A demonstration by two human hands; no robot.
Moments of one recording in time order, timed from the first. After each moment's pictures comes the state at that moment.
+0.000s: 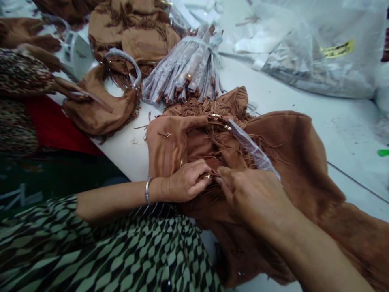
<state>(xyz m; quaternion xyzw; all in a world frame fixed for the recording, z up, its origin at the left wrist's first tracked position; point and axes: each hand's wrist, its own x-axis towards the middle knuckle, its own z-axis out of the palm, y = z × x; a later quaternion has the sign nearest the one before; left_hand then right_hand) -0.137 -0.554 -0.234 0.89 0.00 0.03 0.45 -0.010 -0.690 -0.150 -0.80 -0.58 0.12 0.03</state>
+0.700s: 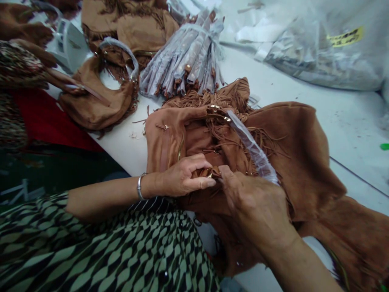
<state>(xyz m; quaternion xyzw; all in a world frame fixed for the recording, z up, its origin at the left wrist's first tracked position) -0.138 -0.550 -0.218 0.84 0.00 0.01 0.55 -0.036 -0.721 -0.163 -0.78 -0.63 -0.06 0.01</state>
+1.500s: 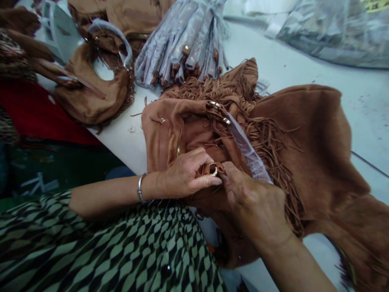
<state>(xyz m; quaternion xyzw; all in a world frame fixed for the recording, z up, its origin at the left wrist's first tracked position) -0.134 -0.560 -0.219 0.89 0.05 0.01 0.45 -0.041 -0.722 -0.185 -0.83 -0.55 -0.03 0.05</state>
